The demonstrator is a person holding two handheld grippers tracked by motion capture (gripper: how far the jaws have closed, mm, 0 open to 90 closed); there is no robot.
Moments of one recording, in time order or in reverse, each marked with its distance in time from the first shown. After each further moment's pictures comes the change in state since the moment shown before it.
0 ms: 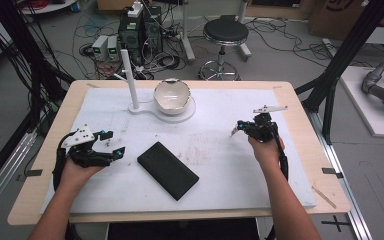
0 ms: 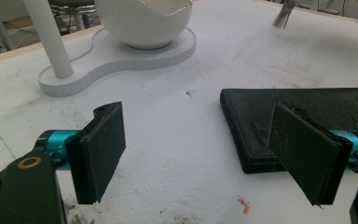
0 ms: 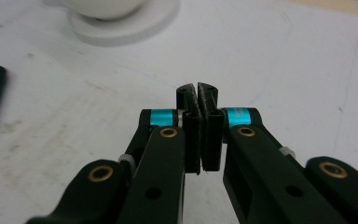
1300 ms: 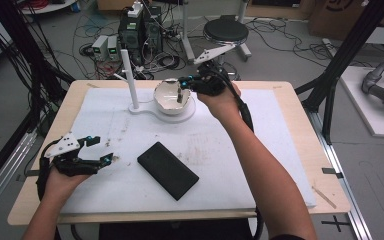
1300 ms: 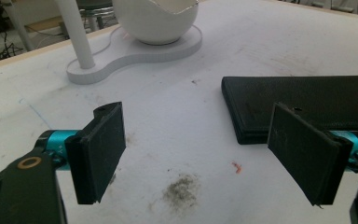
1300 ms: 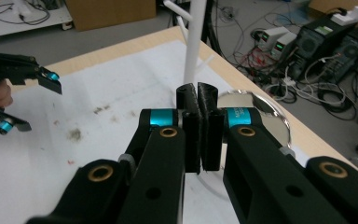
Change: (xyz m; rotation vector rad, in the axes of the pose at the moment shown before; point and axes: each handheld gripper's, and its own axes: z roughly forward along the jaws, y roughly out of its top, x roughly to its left) left arm -0.007 -0.009 -0.042 -0.006 0.056 0.008; right arm 0.127 0.179 0.009 -0.082 0.270 -0.360
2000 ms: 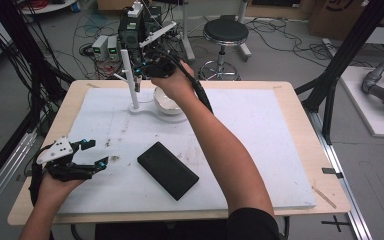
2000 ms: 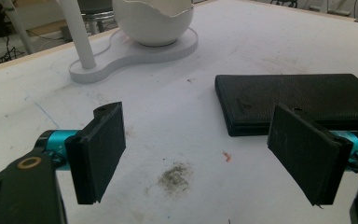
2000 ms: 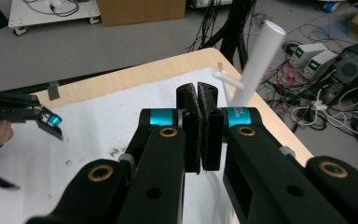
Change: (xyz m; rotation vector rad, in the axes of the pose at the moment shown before) left arm -0.006 -0.002 -0.013 -0.016 -0.008 0.008; right arm 0.026 0.079 0.091 0.037 0.116 -0.090
